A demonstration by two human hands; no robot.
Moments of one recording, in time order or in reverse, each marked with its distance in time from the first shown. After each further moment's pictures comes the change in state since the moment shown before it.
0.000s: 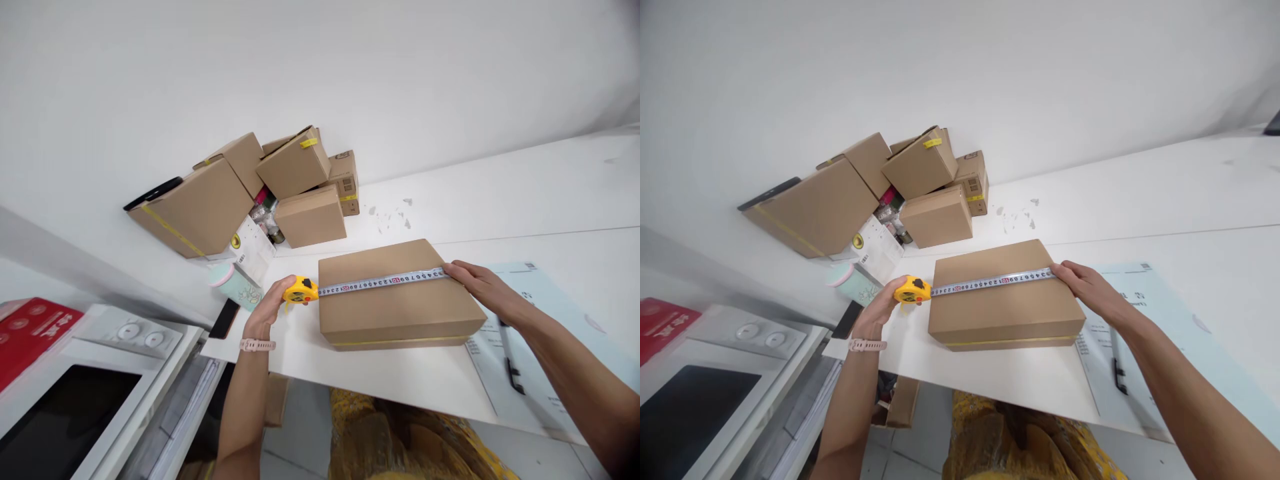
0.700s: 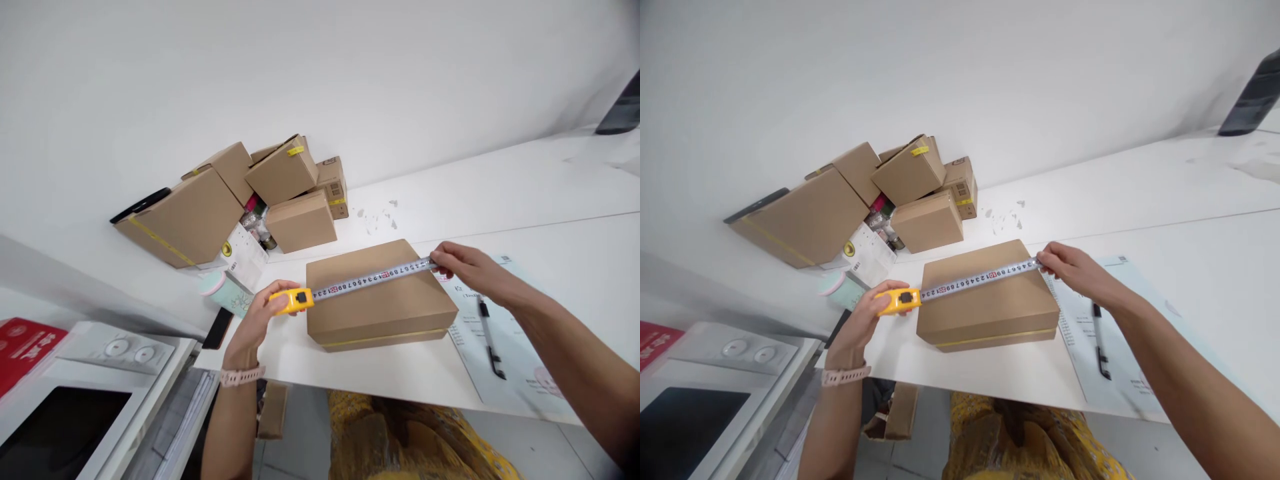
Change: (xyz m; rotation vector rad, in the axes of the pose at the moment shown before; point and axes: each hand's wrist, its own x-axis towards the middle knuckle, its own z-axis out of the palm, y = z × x) left_hand -0.049 0.038 0.016 0.032 -0.089 0.119; right_hand -0.001 -0.032 -0.017 -0.056 0.065 -0.111
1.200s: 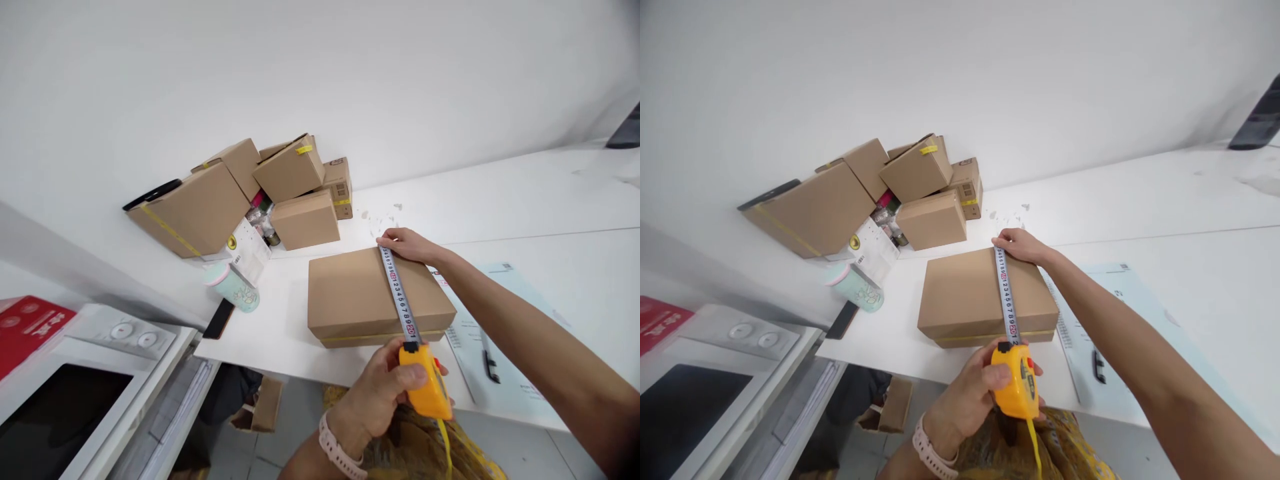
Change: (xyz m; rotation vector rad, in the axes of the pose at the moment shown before) left_hand -0.052 -0.050 0.205 -0.820 -0.358 -0.322; right_hand 0.091 -0.033 0.050 -0.139 -0.243 -0.099
